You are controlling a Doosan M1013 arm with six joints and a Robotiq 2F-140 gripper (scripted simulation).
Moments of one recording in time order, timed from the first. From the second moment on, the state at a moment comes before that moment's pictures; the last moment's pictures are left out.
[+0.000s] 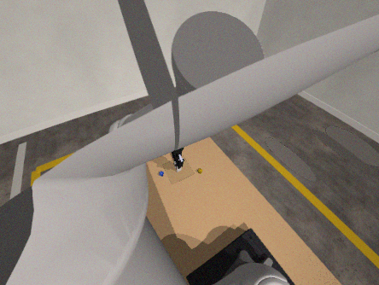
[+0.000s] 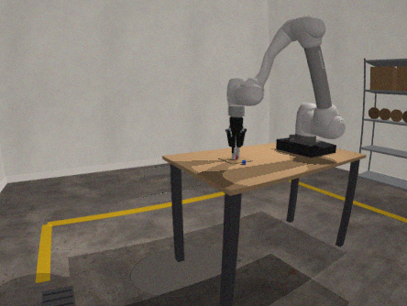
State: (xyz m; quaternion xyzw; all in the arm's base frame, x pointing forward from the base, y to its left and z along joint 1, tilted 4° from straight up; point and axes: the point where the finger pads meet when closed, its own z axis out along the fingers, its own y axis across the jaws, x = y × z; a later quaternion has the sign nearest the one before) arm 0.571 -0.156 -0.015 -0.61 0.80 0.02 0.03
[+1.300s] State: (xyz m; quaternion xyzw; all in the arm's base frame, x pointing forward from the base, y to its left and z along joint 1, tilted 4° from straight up) arm 0.571 -0.156 -0.015 -0.61 0.80 0.02 0.03
